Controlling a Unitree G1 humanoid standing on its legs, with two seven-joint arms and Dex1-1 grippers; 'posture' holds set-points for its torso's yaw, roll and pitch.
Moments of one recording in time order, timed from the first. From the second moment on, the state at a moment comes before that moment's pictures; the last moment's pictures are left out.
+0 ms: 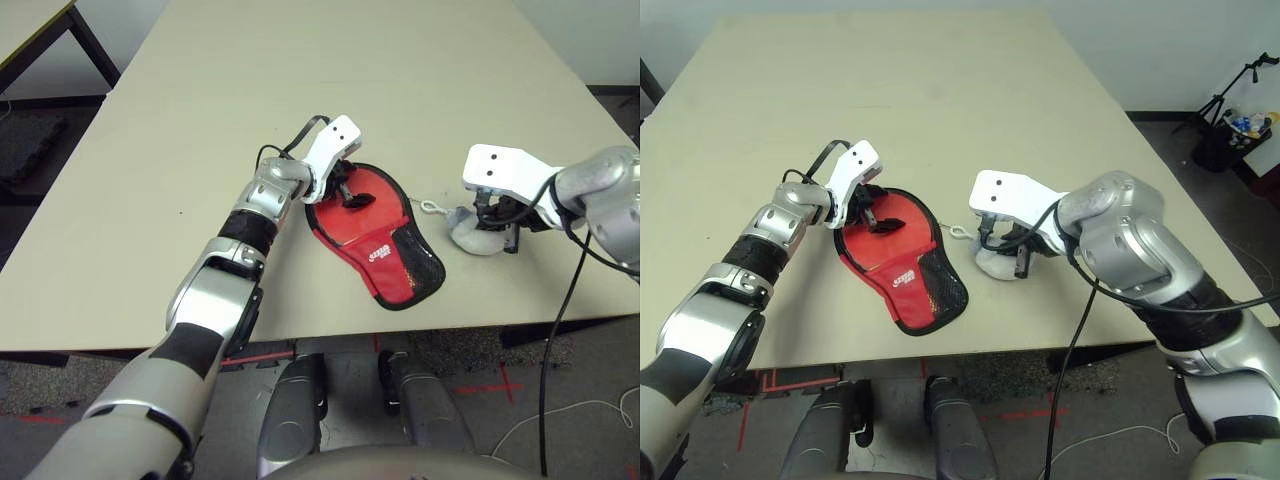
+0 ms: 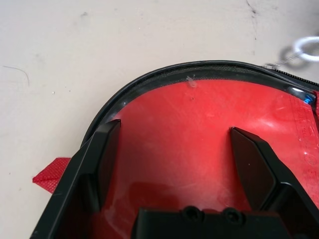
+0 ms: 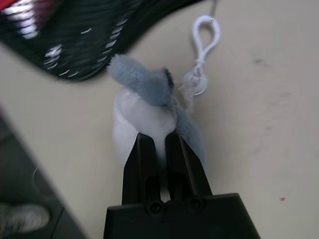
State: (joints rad) left arm -1.02 0.25 -0.22 0.88 0.12 0.27 -0.90; right arm -0.72 -1.13 0.47 -0.43 -0.08 0.97 1.43
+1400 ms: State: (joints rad) left arm -0.99 0.30 -0.23 0.72 0.11 0.35 -0.98; right arm -0.97 -1.19 0.31 -0.21 0.39 1.19 1.56
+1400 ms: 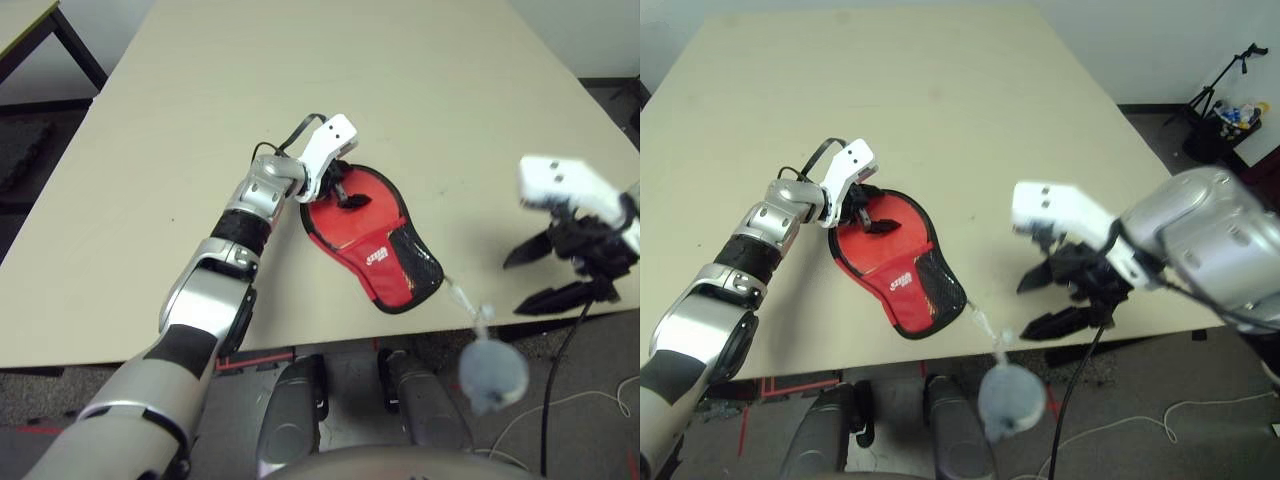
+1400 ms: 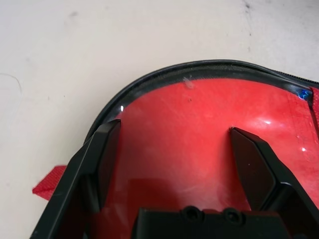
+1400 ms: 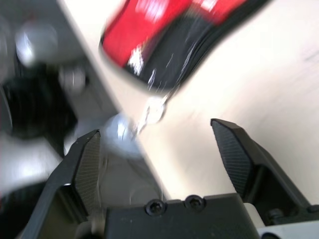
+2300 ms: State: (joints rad) left arm -0.87 0.34 0.19 0.66 -0.08 0.05 -0.38; right arm -0.82 -0.58 -0.38 0.57 0.22 0.36 0.33
